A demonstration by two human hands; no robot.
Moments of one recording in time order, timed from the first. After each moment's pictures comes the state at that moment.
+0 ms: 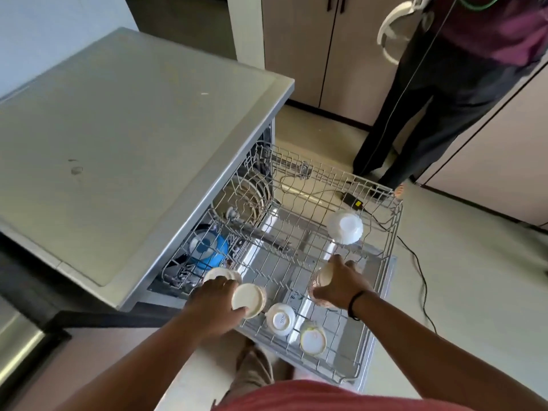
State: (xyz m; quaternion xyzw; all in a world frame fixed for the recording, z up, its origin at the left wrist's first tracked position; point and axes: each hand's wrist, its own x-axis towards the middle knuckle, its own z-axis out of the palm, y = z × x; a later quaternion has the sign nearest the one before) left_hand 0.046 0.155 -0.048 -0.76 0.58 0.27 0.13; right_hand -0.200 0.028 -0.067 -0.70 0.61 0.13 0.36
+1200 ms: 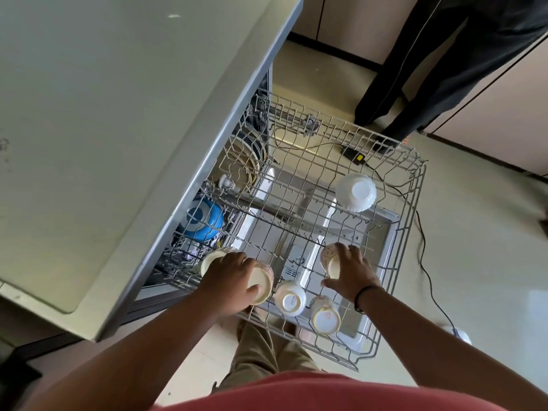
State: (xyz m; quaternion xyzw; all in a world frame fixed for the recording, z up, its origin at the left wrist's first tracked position) left_hand 0.066 0.120 -0.115 -0.65 0.70 0.26 0.13; right_hand -0.201 0.033 -0.161 -0.70 0.62 0.19 0.30
